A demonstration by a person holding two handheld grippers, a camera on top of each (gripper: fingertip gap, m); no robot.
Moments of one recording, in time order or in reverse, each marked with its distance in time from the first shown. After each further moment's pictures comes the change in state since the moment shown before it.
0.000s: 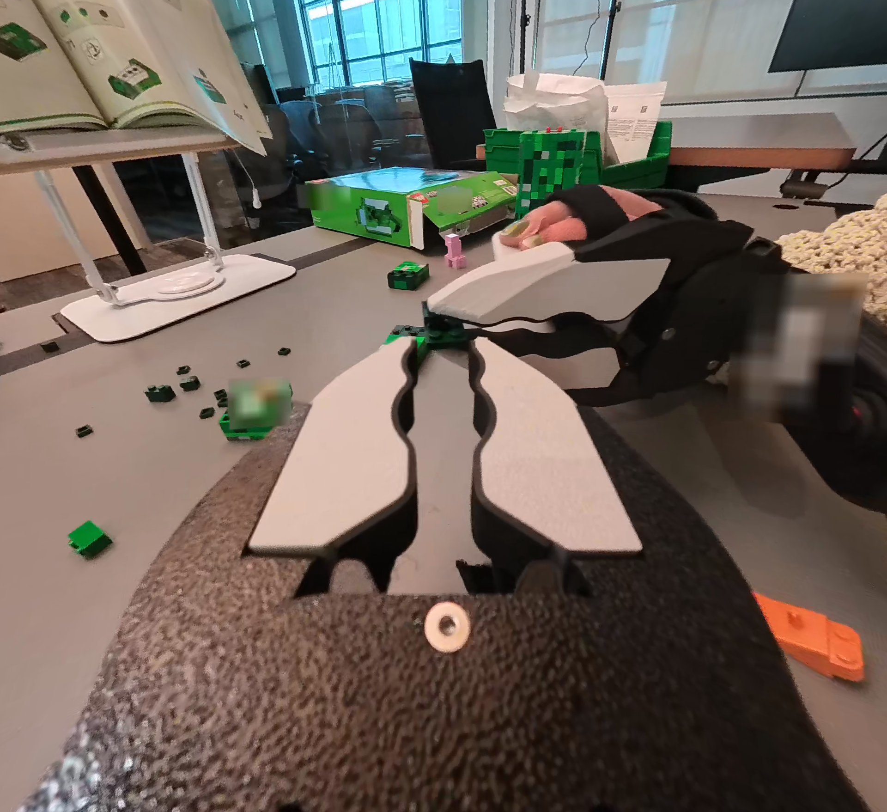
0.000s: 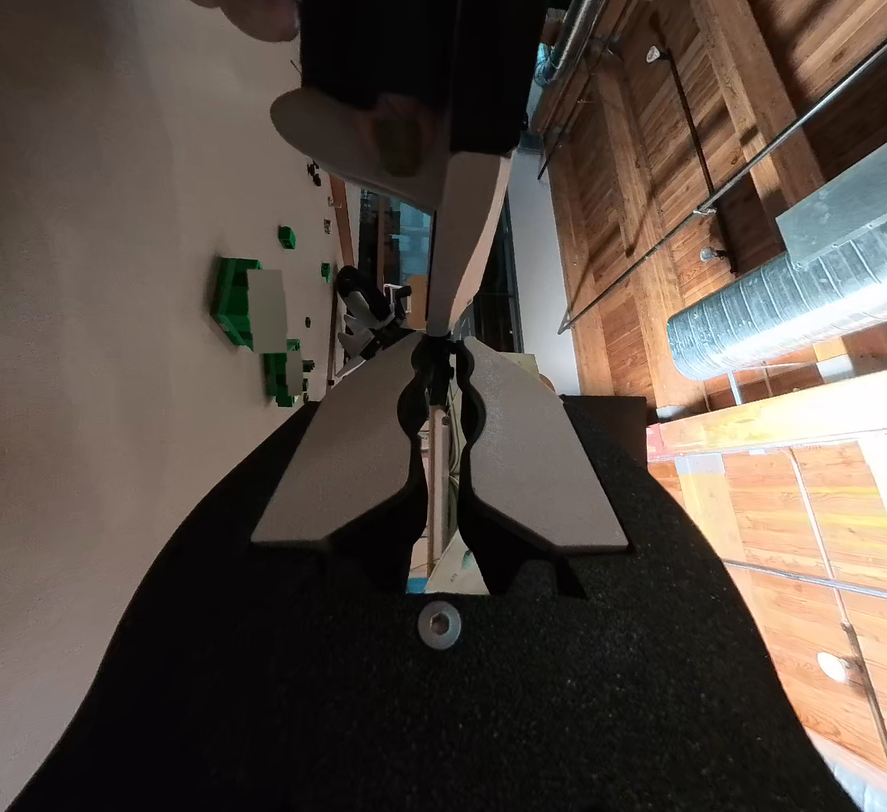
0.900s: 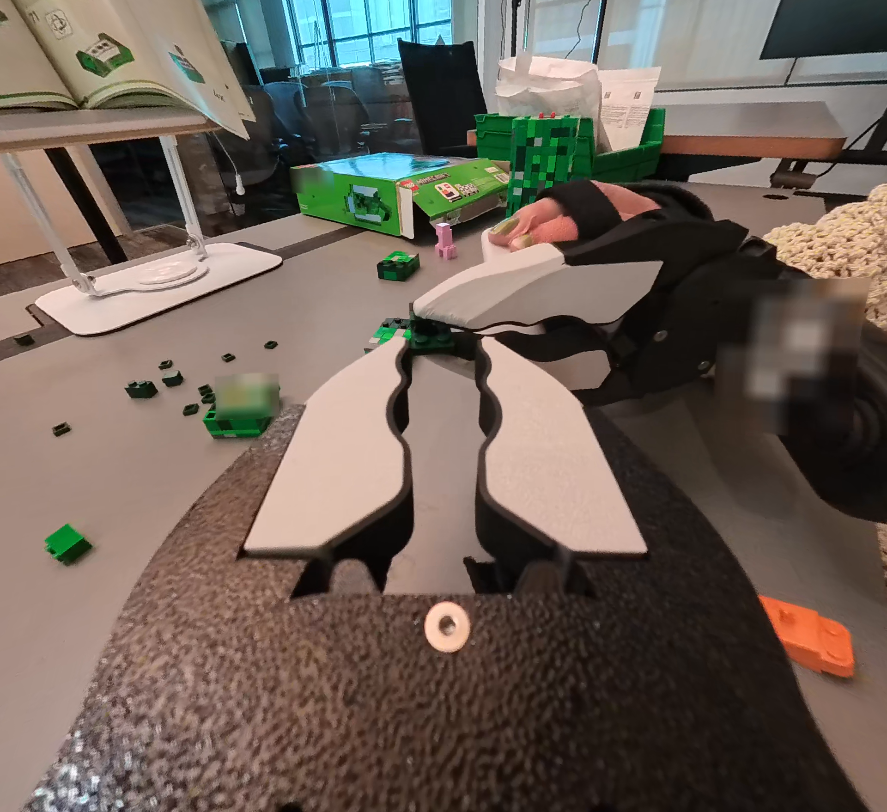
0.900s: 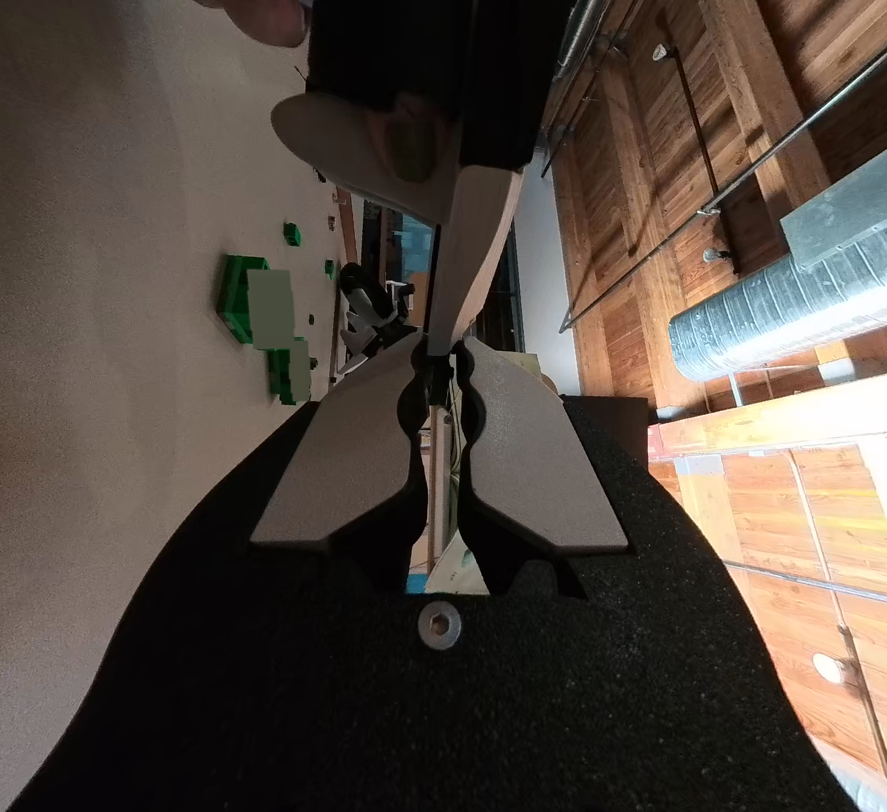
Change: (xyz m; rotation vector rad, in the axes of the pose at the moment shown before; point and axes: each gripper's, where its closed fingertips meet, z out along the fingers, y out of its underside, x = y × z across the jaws) left arm 0.004 0.005 0.004 -0.027 0.020 -0.012; right arm -0.005 0.002 0.000 -0.007 -0.008 -0.010
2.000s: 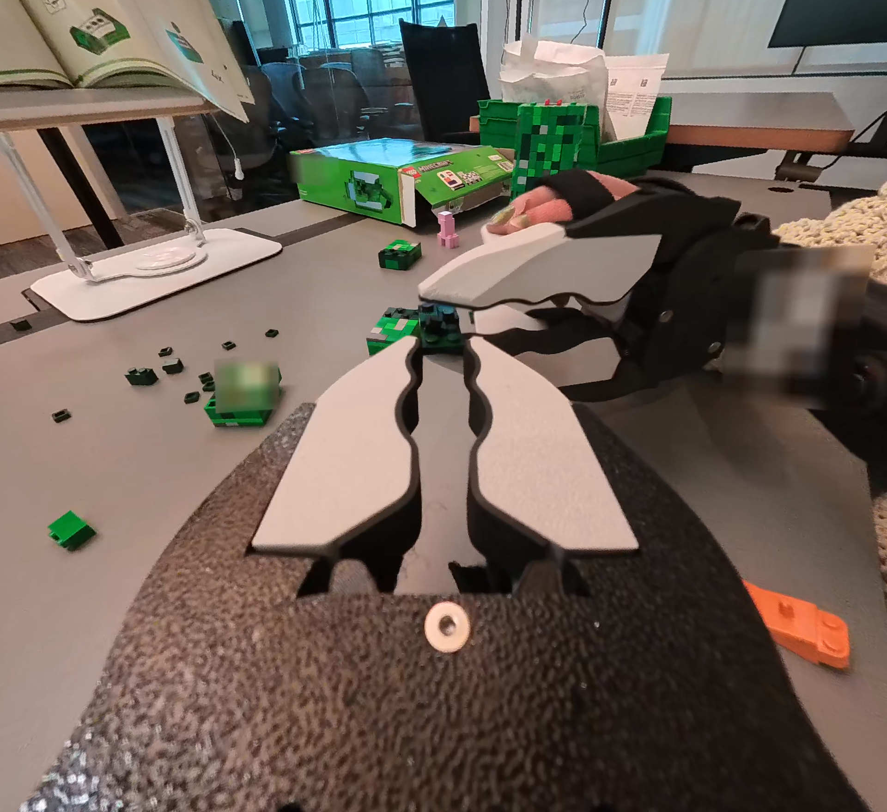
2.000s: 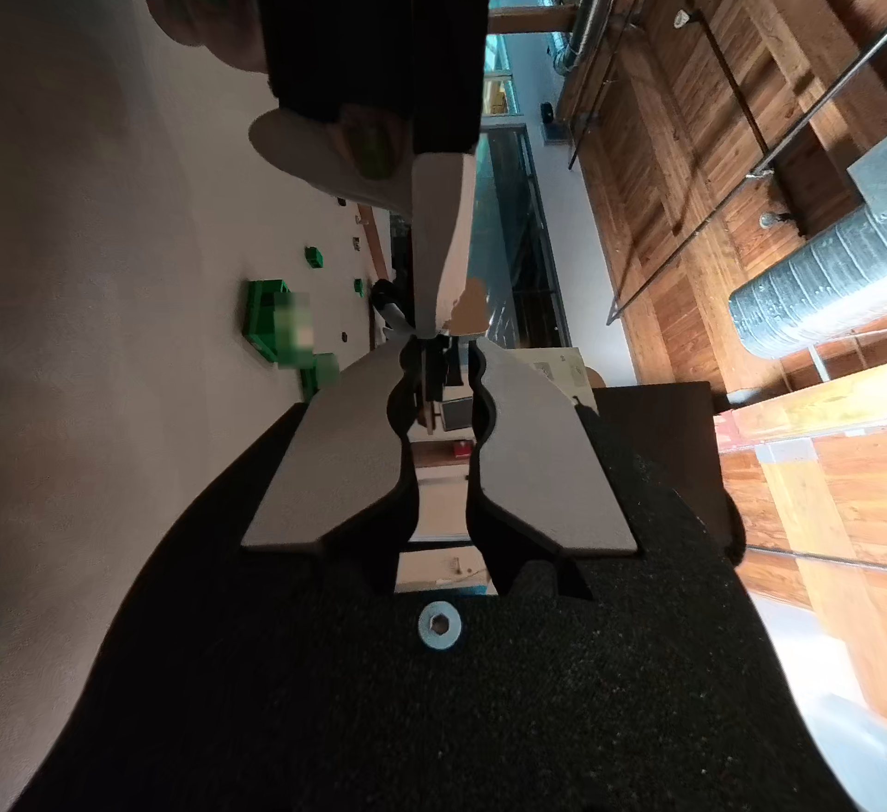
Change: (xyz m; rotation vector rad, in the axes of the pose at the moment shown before) left arm -0.003 0.004 -0.001 -0.028 -0.003 -0.013; right arm -0.004 0.001 0.000 0.025 -0.046 0.159
